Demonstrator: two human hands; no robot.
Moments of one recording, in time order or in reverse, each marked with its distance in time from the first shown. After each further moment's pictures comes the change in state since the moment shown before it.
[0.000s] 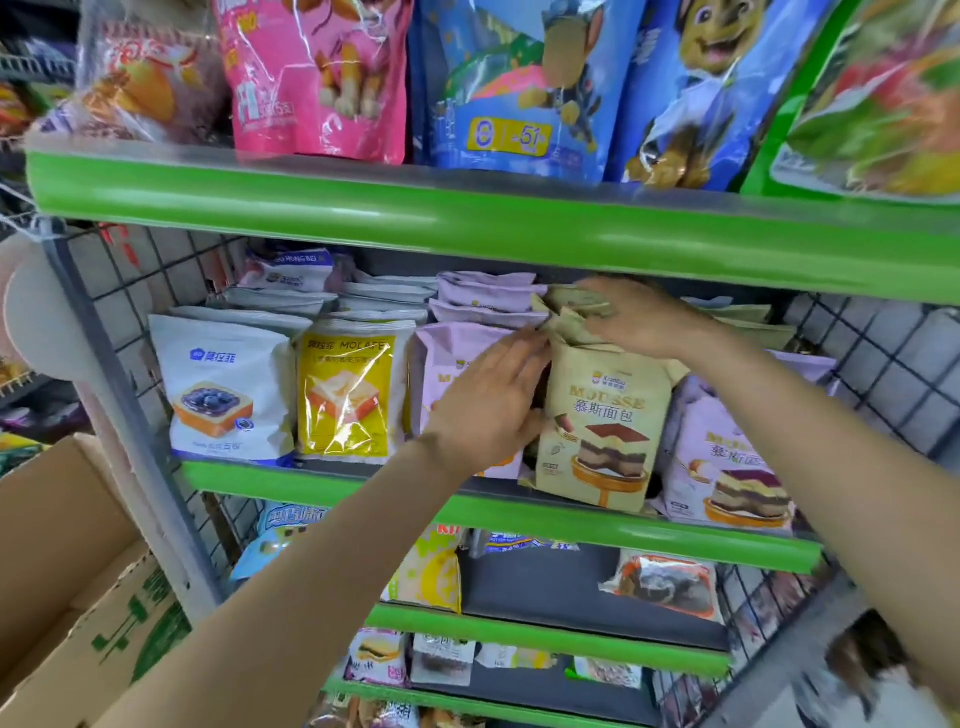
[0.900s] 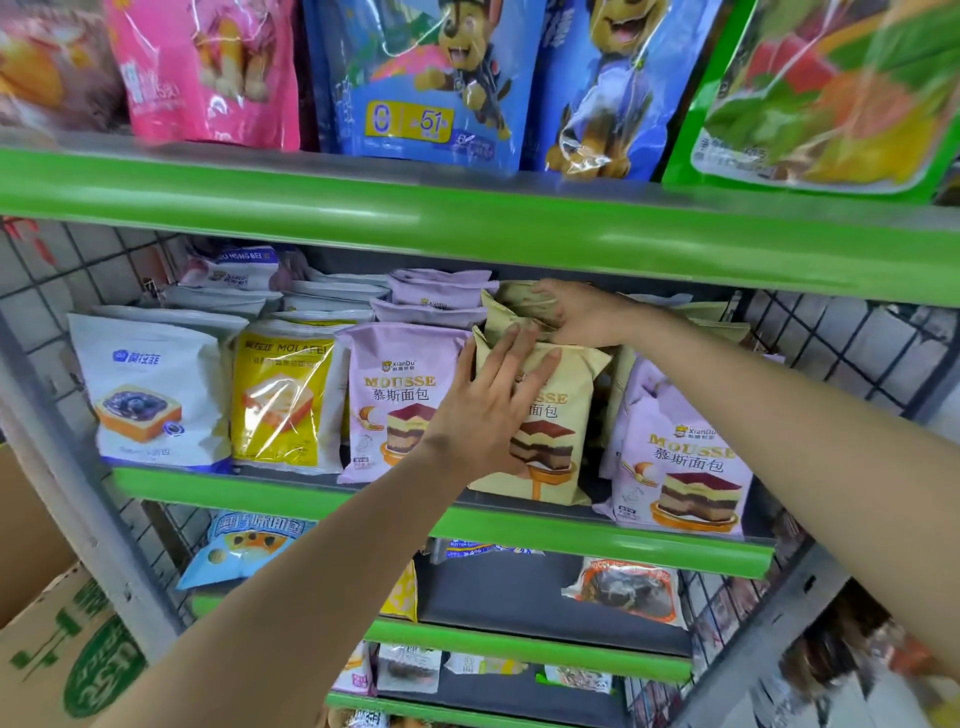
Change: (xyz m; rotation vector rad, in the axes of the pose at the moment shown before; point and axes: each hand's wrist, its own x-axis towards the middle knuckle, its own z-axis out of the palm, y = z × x) left_hand 0.025 0.038 0.053 0.294 -0.314 -0.065; right_hand 0.029 0.048 0.014 0.068 -0.182 -0.018
